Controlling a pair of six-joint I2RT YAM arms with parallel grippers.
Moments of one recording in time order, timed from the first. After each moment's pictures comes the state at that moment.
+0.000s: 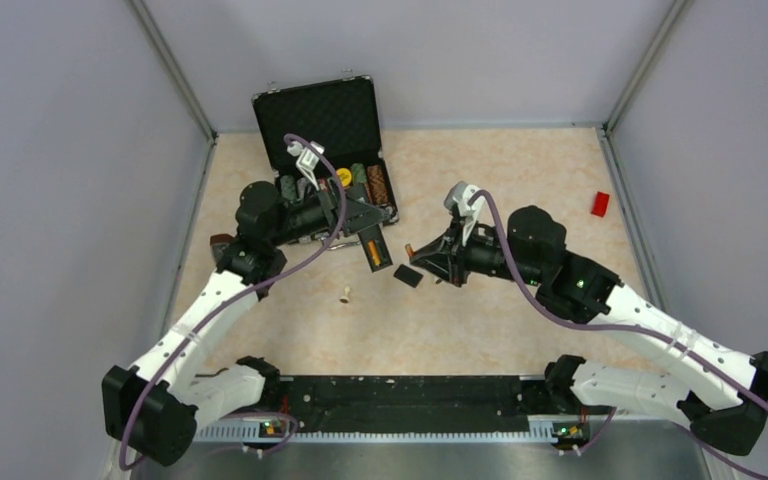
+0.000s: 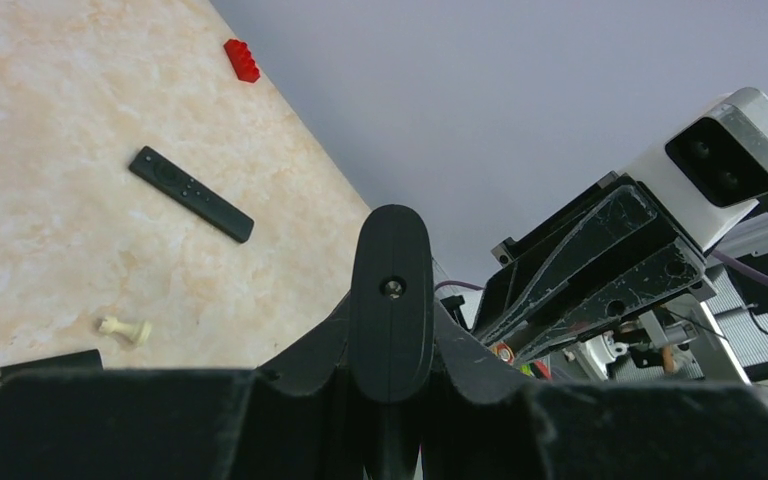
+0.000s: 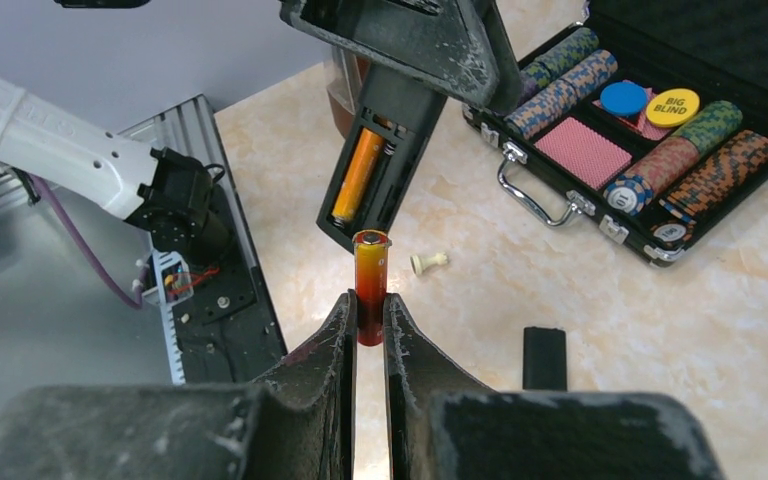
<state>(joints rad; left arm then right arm) -0.40 1.04 0.88 0.22 0.75 -0.89 0.93 0.94 1.01 -0.25 -0.26 0.12</state>
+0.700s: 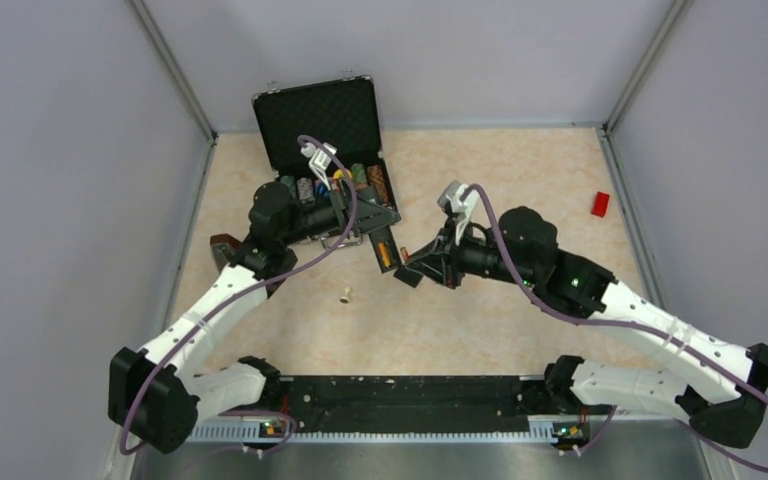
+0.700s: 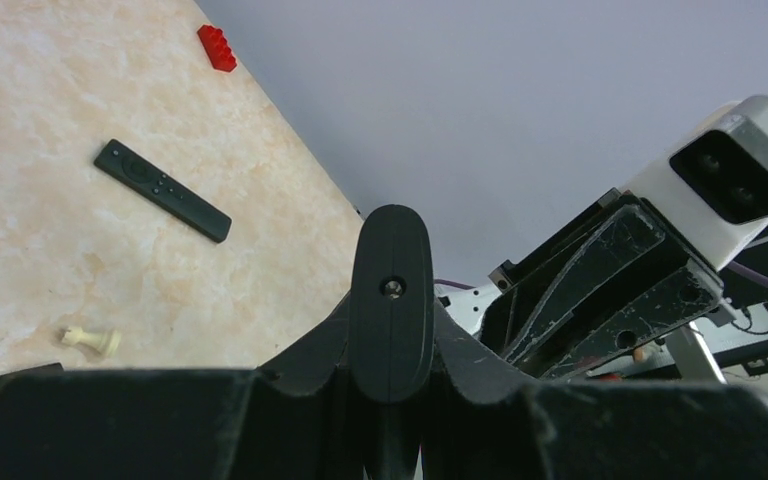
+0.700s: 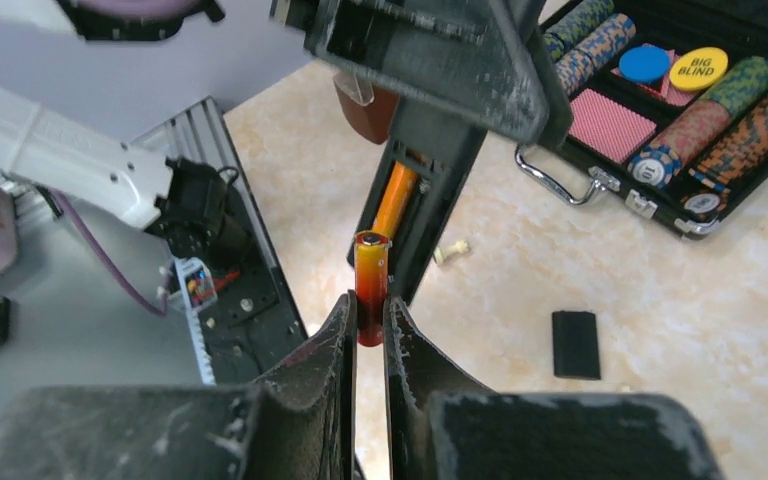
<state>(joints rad) -0.45 1.11 0.86 0.33 0.75 -0.93 0.97 0.94 0.99 -0.24 -0.22 0.17</state>
